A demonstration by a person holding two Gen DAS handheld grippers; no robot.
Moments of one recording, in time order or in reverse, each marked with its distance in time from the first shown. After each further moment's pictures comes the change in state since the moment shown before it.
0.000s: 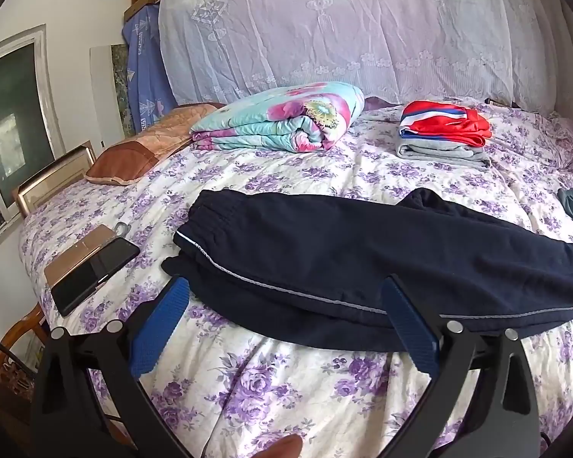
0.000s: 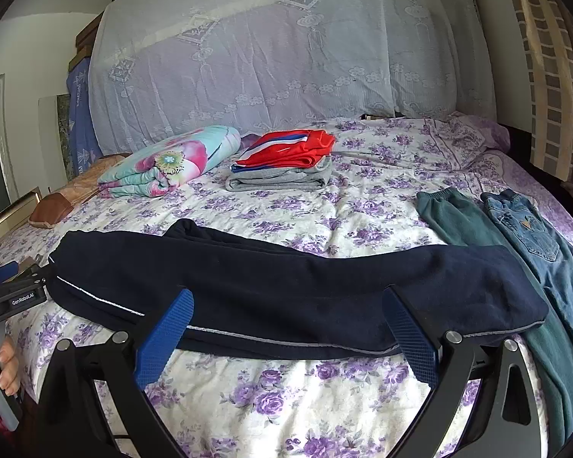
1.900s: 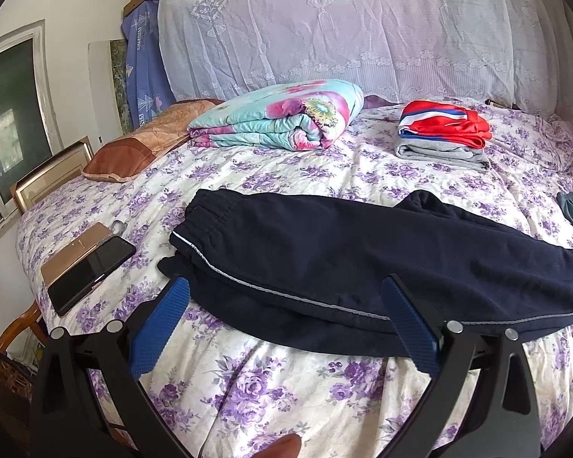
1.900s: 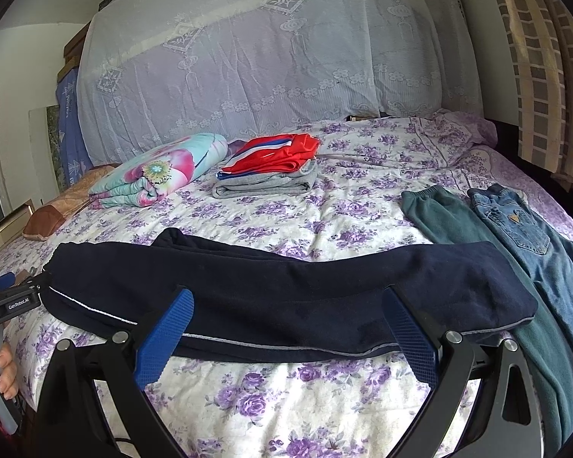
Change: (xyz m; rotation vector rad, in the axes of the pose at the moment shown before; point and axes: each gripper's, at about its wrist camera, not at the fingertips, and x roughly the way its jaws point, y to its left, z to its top) left arm 0.003 -0.002 0.004 -0.013 0.017 -0.003; right arm -0.004 -0.011 0.006 0.035 -0.012 -0.027
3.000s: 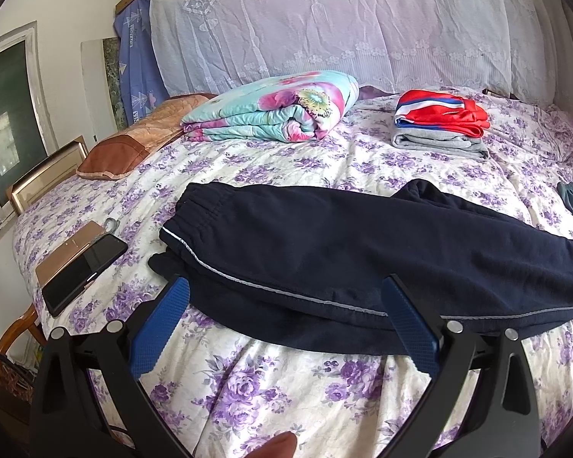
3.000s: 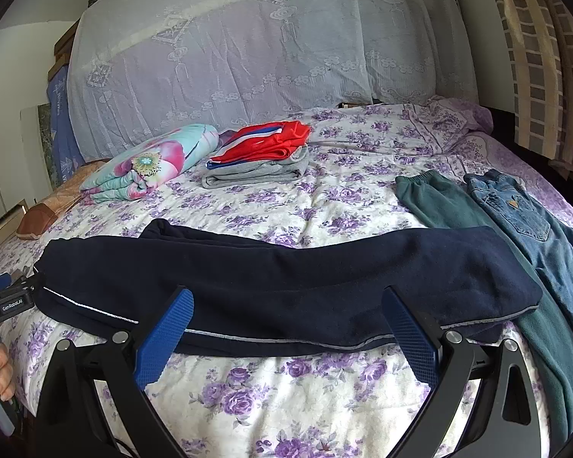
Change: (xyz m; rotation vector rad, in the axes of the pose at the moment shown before) left arm 0.011 -0.008 -0.005 0.023 0.024 -0.012; right arm 0.014 -0.005 -0.011 0.022 0.032 -0.023
